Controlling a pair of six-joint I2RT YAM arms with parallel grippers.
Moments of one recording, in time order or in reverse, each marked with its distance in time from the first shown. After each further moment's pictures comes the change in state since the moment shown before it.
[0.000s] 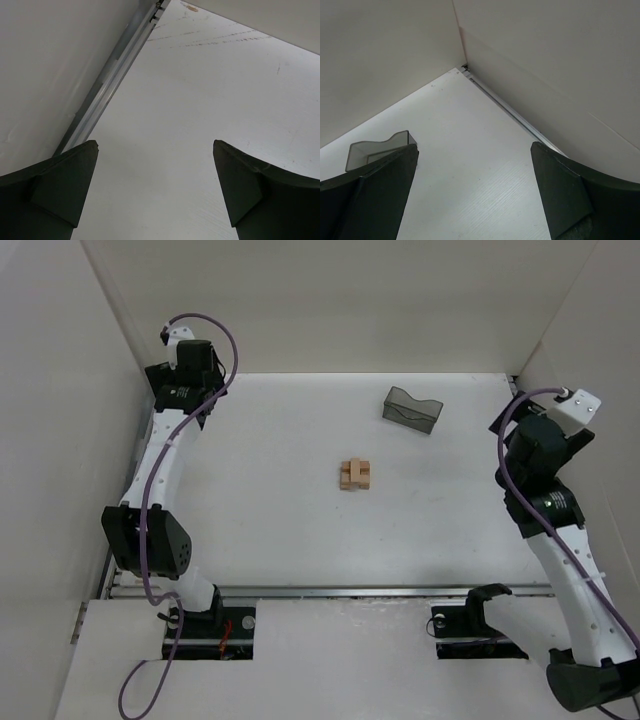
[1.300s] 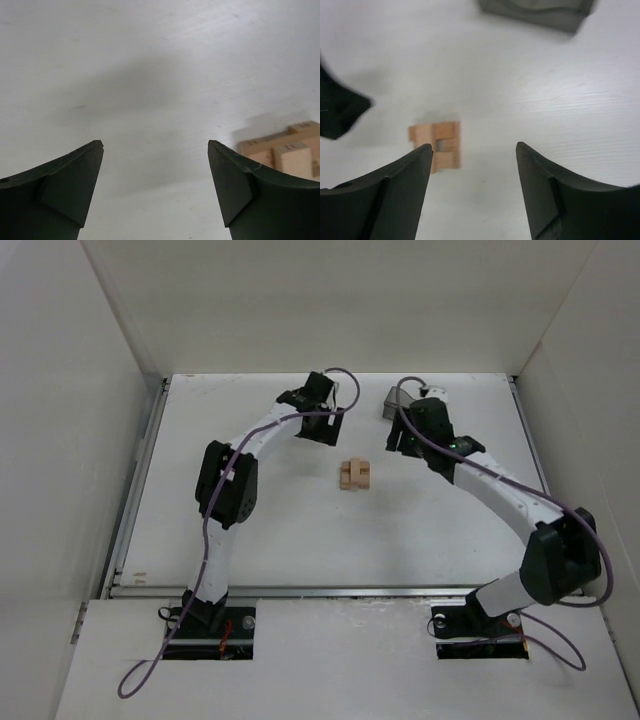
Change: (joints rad) left arm -0.417 0.598 0.272 -0.111 0.497 0.085; right arm 0.232 0.600 0.059 0.011 -0.630 0.256
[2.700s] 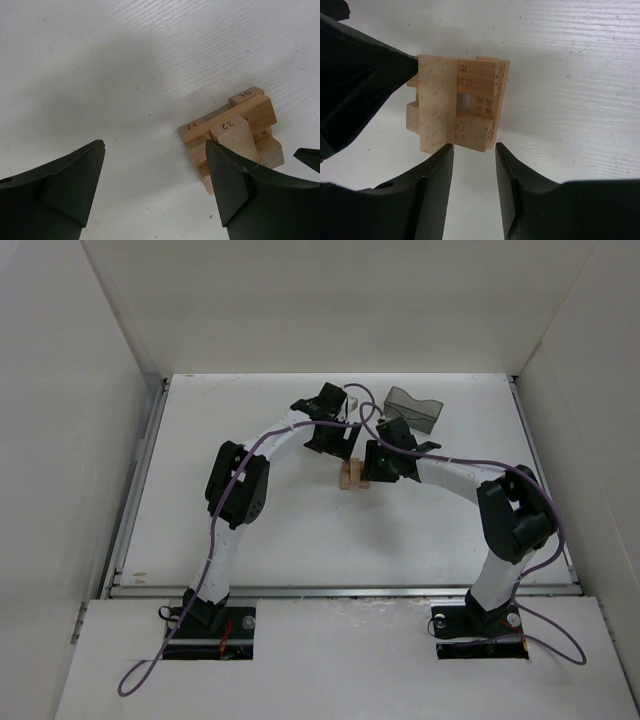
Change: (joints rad) left arm -0.053 0.039 -0.006 0.003 0.159 0.015; right arm 0.055 0.282 -0.002 0.035 -0.259 0.021
